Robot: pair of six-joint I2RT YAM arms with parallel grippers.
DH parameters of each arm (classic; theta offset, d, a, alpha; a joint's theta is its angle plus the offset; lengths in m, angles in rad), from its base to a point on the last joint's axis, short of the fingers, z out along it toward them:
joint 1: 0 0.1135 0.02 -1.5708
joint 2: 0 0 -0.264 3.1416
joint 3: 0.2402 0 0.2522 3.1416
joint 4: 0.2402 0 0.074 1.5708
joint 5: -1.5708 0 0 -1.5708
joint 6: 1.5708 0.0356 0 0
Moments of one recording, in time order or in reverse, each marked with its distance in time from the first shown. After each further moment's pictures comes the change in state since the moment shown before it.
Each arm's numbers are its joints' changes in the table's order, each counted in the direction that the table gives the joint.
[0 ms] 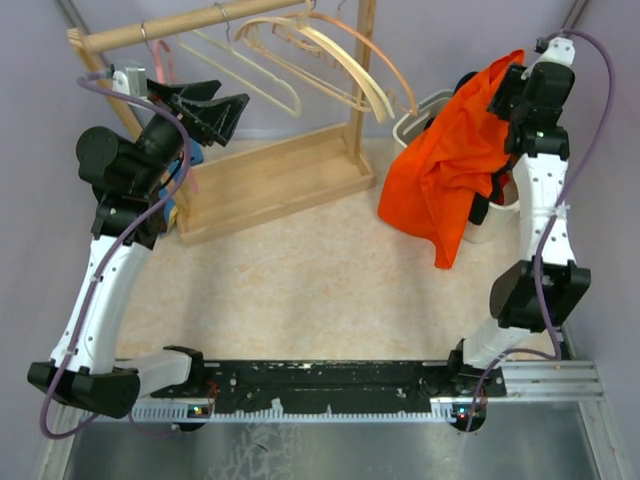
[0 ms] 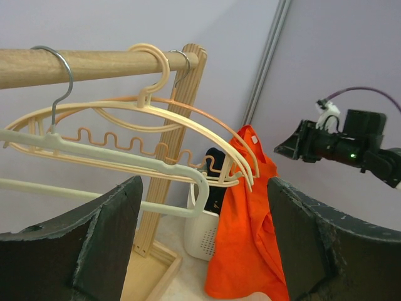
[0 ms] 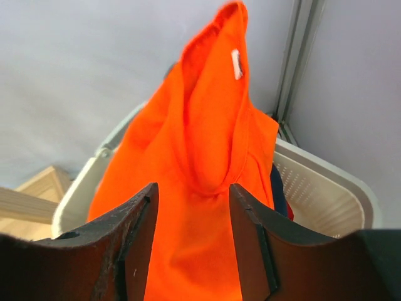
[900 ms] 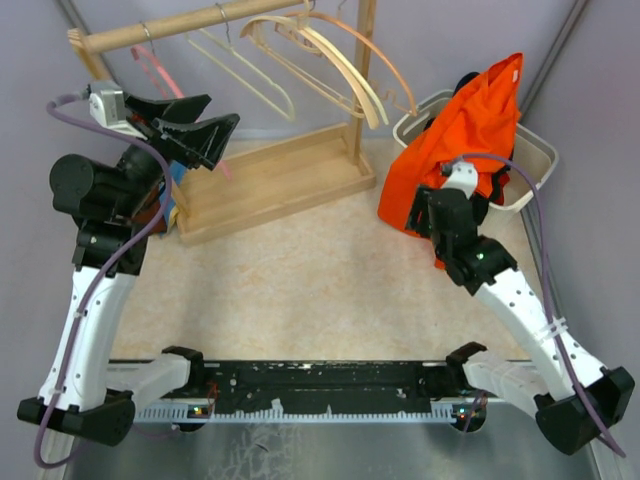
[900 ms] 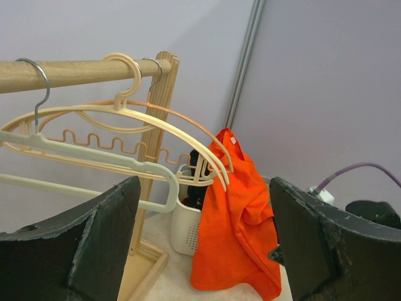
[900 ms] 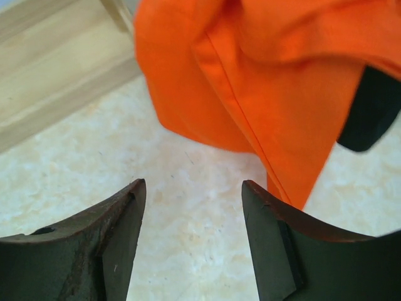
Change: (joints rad) left arm 0.000 -0.135 -0.040 0.066 -0.032 -0.014; right arm 0.644 -0.692 -0.802 0.106 -0.417 0.213
